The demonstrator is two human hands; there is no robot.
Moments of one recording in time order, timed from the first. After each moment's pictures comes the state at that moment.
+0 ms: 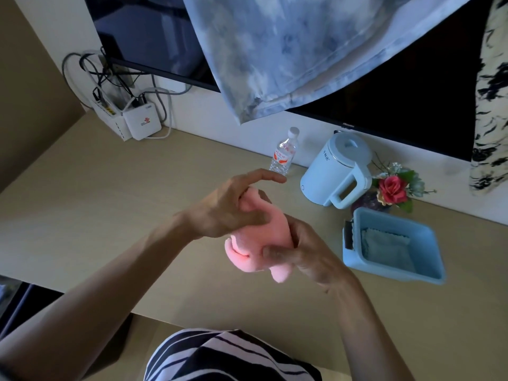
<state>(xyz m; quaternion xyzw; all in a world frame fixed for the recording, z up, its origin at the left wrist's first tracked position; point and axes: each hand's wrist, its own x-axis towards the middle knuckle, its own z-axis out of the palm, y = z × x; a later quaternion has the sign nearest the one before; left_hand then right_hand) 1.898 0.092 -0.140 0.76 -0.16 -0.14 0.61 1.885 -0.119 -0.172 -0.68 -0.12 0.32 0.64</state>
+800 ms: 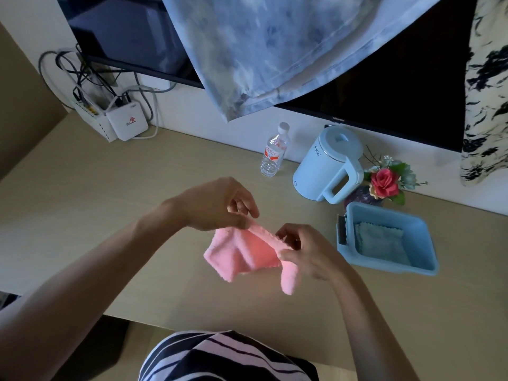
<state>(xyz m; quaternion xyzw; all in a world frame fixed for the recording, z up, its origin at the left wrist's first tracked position) 1.926 0.099 -0.142 0.88 -0.18 -0.22 0.37 1.898 -0.151 -0.195 -0.90 -0.09 0.25 0.35</state>
